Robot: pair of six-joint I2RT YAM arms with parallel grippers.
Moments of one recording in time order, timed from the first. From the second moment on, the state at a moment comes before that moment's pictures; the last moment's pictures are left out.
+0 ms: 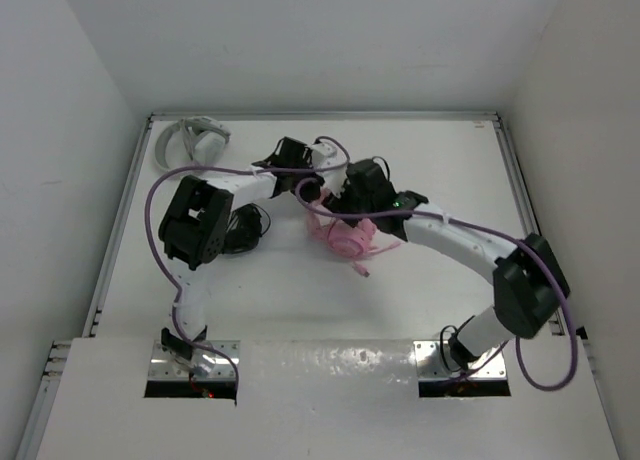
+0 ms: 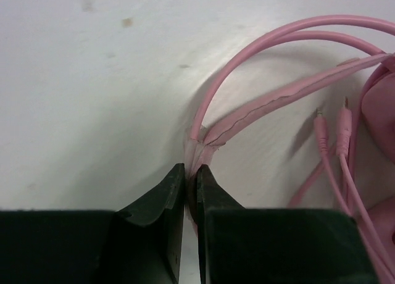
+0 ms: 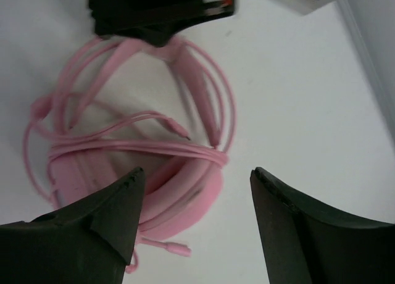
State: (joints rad) left arm -0.41 2.08 1.43 -0.18 0.26 0.13; right arm 0.67 1.61 1.16 -0.23 0.19 -0.49
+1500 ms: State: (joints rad) left arm -0.39 2.09 1.43 -0.21 0.36 0.02; right arm 0.87 1.55 0.55 0.16 0.14 0.00
